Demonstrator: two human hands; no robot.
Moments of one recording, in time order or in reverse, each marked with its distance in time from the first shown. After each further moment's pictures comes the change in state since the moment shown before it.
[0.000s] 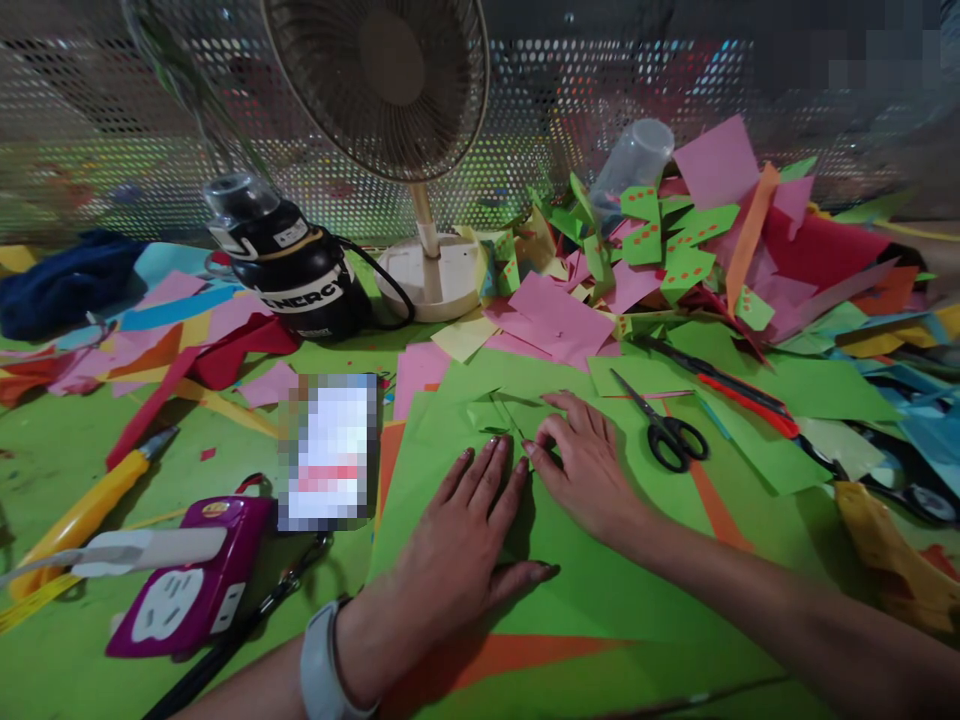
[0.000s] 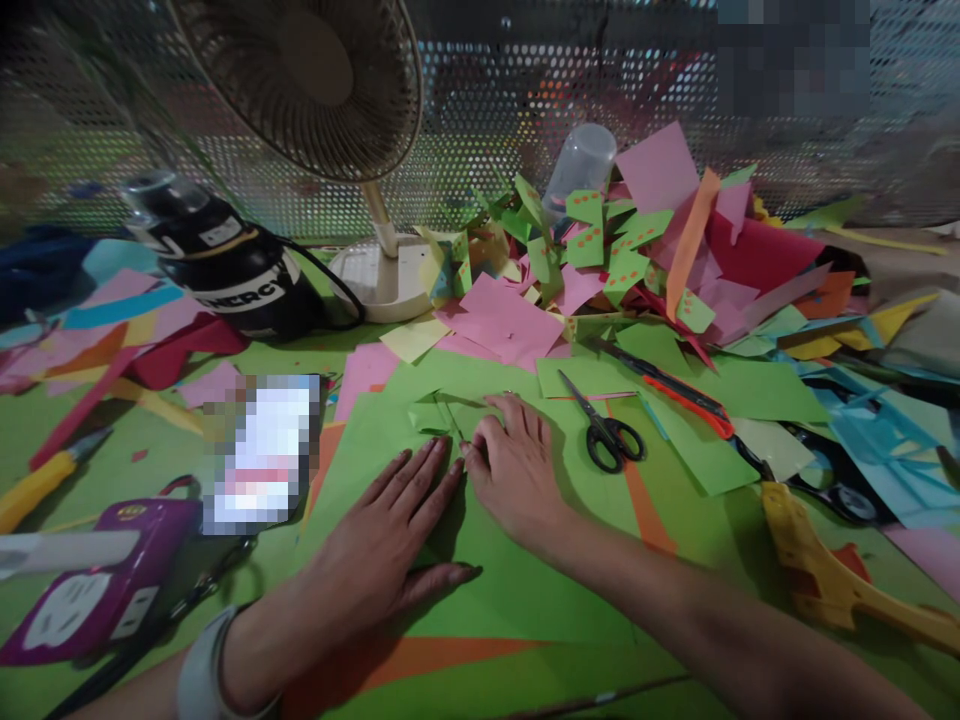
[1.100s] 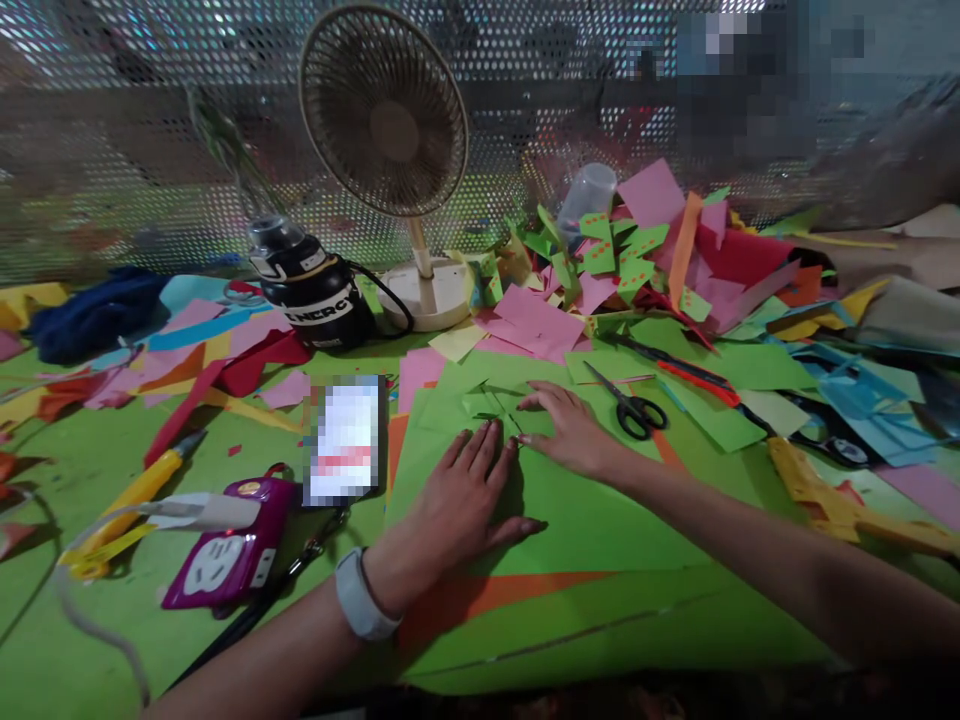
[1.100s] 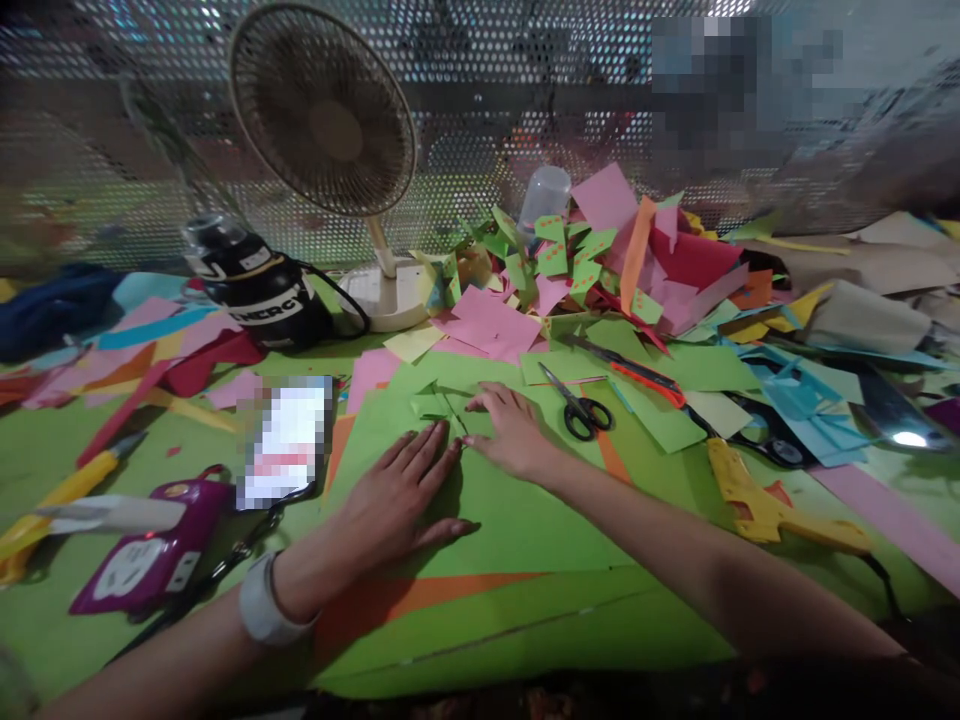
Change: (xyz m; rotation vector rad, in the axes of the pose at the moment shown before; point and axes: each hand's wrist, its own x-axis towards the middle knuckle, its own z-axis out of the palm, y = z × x) left_hand 0.000 -0.003 0.003 0.135 0.042 0.031; right_hand 0.008 0.013 -0.014 0.182 -0.160 0.013
